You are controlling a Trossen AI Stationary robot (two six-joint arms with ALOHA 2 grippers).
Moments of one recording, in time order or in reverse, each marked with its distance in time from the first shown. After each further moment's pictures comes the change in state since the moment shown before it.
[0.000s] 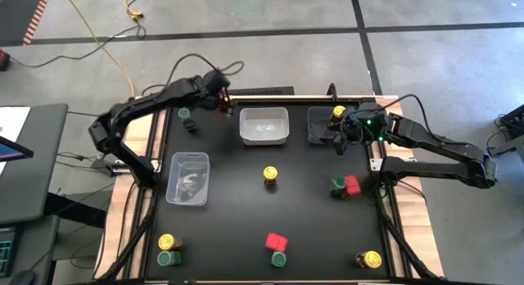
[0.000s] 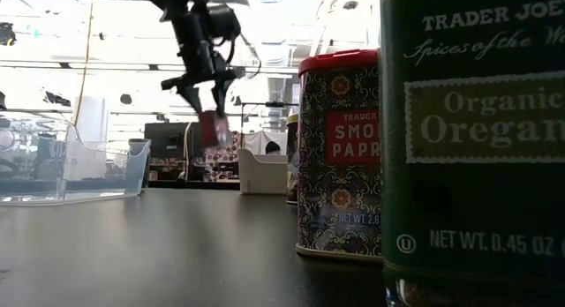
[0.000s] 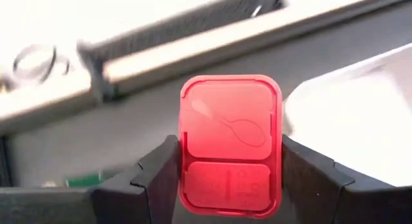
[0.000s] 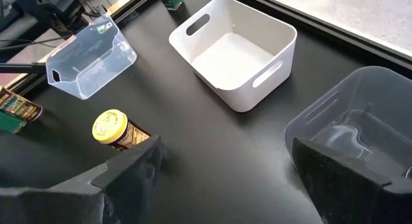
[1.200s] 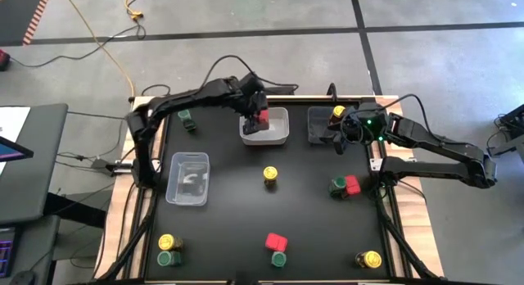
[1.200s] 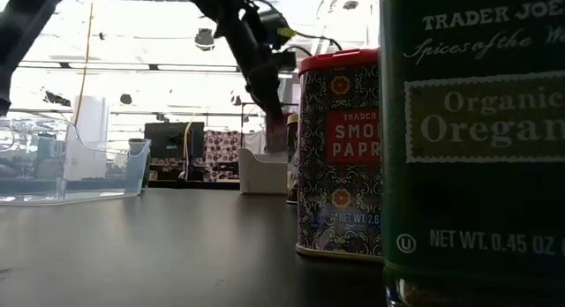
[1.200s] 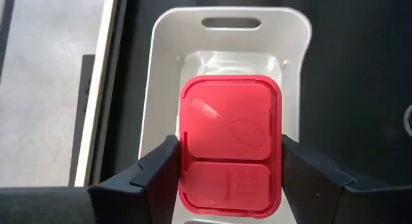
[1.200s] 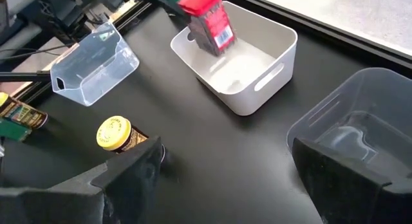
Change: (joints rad) left arm -0.114 0.357 0.334 0.012 0.361 0.929; right arm 0.000 0.000 0.000 0.016 0.000 0.029
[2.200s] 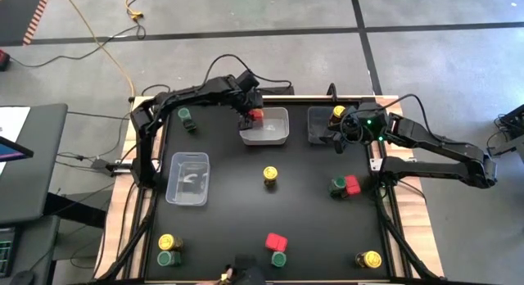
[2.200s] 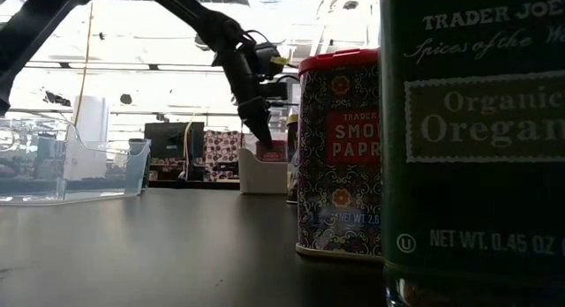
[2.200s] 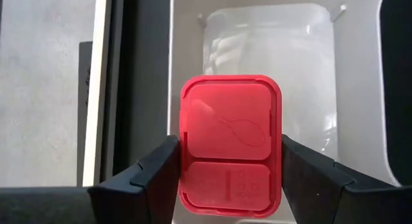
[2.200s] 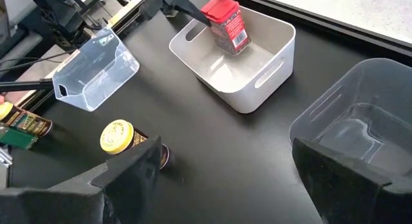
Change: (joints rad) left arm 0.095 0.058 -0.080 0.087 0.045 0.157; right arm 0.000 0.000 0.000 -0.003 0.000 0.050
